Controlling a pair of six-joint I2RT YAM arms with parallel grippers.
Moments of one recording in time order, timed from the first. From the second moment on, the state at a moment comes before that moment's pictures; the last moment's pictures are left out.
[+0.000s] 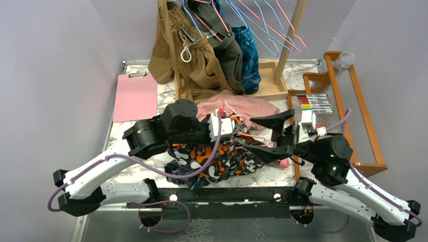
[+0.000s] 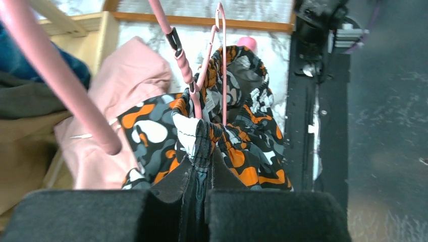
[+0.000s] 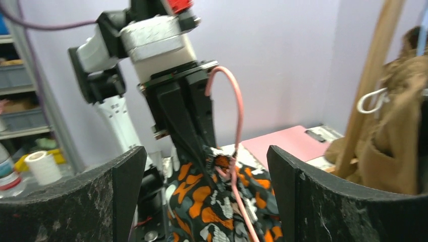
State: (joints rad) left arm -1.08 1.09 1.40 -0.77 0.29 0.31; right arm 0.96 0.56 0.69 0.30 -0.32 0.16
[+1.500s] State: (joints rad) left arm -1.08 0.63 1.11 -0.49 -0.12 0.19; right arm 0.96 0.68 0.85 -0.44 0.33 0.63
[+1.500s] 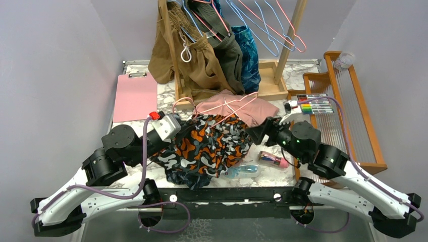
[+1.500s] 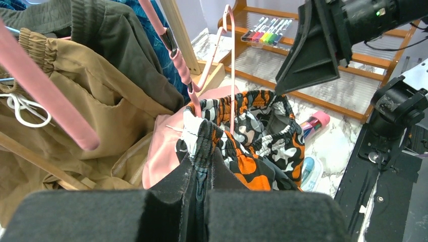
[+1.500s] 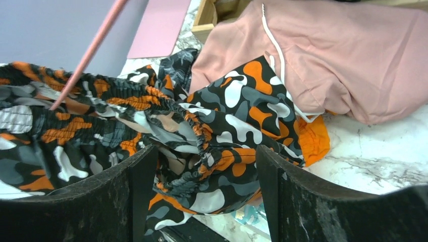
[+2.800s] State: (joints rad) left arm -1.08 0.54 1.09 -0.50 0.07 0.18; right arm 0.96 0.91 1.12 -0.64 0.56 0.52
